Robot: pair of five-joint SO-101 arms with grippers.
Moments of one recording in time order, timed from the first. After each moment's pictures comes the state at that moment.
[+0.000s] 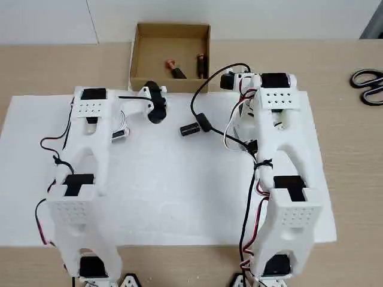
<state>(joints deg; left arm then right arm) -5.5 33.3 -12.3 72.9 -69.1 -5.3 26.2 -22.8 95.7 14.8</state>
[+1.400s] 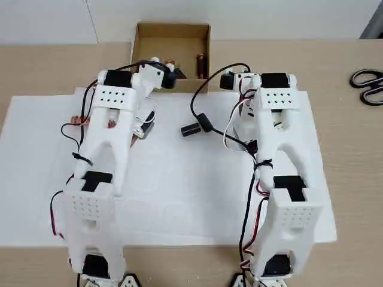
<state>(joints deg) 3.3 35.6 -32.0 99.1 -13.7 -5.3 26.2 -22.8 95.7 14.8</state>
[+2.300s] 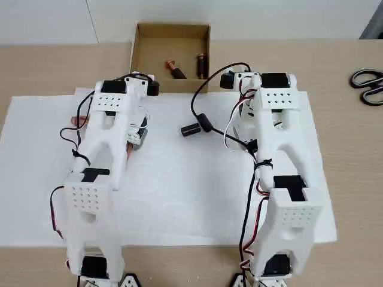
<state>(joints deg) 0.2 44.7 -29.3 93.7 -6.5 -5.3 26.2 -22.8 95.1 14.8</state>
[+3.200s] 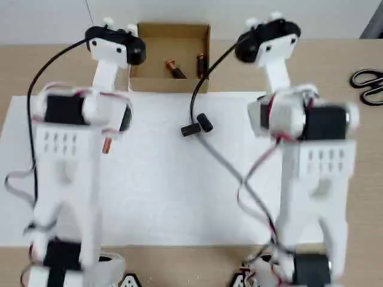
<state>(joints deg) 3.0 -13.1 -13.3 99.4 -6.5 -7.8 -19.8 -16.0 95.7 14.8</state>
